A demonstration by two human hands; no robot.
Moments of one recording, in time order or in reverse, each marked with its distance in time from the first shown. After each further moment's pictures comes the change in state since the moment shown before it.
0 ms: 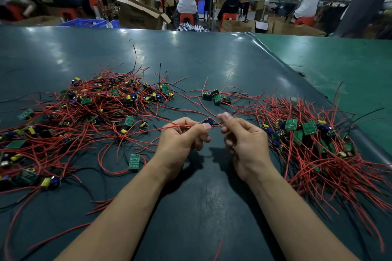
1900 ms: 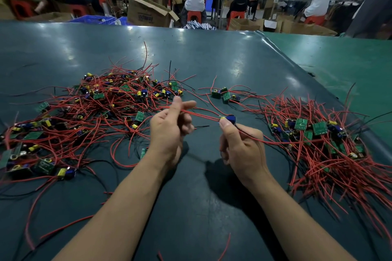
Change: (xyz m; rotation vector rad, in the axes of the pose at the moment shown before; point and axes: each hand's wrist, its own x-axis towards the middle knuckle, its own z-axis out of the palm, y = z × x) left_hand 0.006 0.016 -0.016 -0.152 0.243 0.072; right_hand -0.027 0.006 0.013 -0.468 -0.204 -0.413
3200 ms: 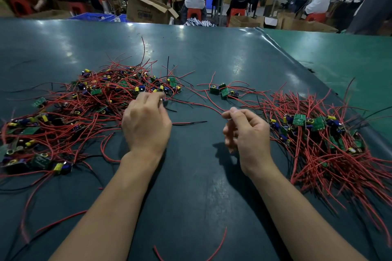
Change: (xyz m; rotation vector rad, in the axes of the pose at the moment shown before) left_hand 0.003 0.016 -0.031 1.384 0.322 0.635; right_hand 0.012 0.002 -0.010 0.288 0.122 0.315
